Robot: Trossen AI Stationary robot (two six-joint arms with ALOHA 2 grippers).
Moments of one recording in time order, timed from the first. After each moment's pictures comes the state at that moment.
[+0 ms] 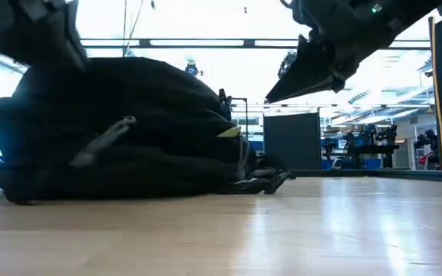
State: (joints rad) left arm -0.79 1.98 1.48 -1.35 -0.91 -0.87; right arm 0.42 1.57 0.84 0.05 0.66 0.48
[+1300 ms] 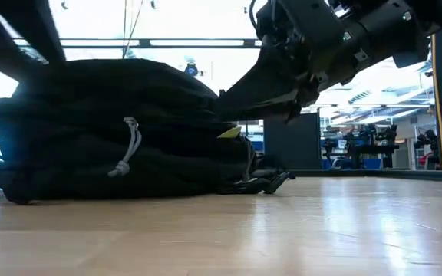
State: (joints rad) left arm -0.84 1.99 1.55 -1.42 -0.76 -0.73; right arm 0.37 1.82 0.84 0.54 0.36 0.34
